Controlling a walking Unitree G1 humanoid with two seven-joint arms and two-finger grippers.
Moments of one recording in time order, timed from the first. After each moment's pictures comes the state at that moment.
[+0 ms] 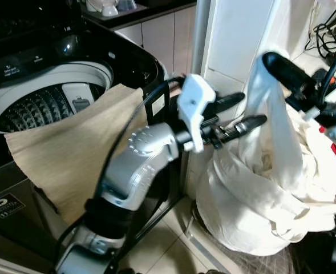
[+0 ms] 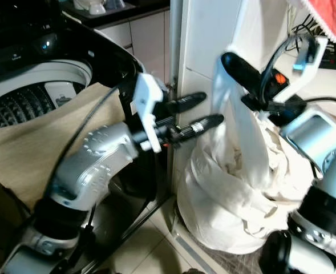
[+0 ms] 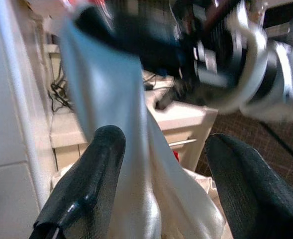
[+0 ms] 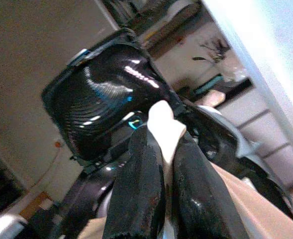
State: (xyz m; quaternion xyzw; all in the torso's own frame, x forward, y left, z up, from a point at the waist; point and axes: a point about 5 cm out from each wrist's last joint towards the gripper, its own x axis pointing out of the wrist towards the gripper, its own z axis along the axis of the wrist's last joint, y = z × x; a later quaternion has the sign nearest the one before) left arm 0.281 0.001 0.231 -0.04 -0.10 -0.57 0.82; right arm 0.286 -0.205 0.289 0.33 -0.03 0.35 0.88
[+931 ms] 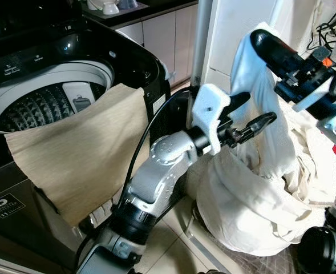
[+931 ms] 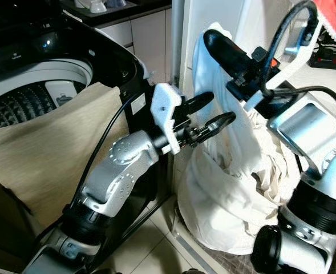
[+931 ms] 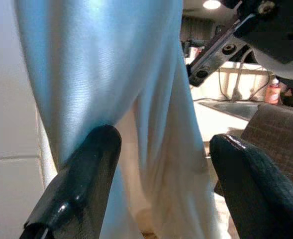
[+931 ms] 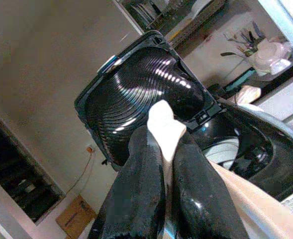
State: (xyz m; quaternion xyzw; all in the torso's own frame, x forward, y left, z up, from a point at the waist) left arm 0.285 -0.016 0.212 -0.09 -0.11 -0.53 0.84; right arm 0.273 -0.179 0.308 0.37 -0.02 0.38 0.84
